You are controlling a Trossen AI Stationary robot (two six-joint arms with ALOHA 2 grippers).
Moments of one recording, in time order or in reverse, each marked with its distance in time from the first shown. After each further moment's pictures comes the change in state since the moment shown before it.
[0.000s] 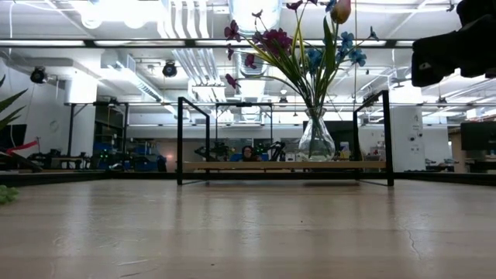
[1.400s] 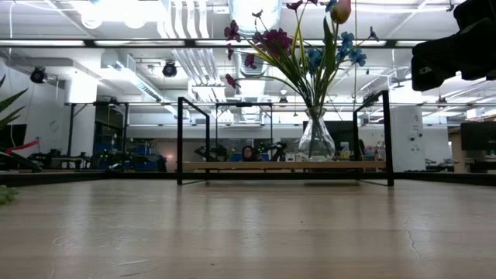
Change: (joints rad) left arm 0.000 0.009 -0.718 0.356 0.124 -0.278; right arm 0.000 0.005 0.000 -0.019 0.001 0.044
